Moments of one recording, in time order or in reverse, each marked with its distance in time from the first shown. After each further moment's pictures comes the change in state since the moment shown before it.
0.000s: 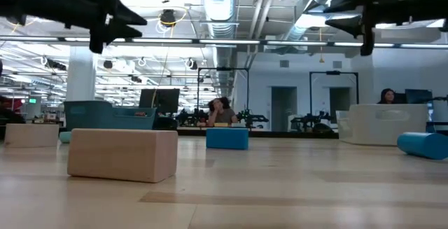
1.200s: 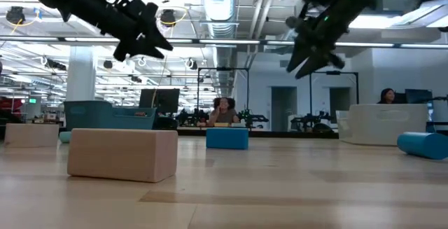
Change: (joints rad) left arm 0.151 0.443 0.244 -0.116 0.113 0.003; right arm -0.238 0.737 0.643 -0.902 -0.370 -0.138
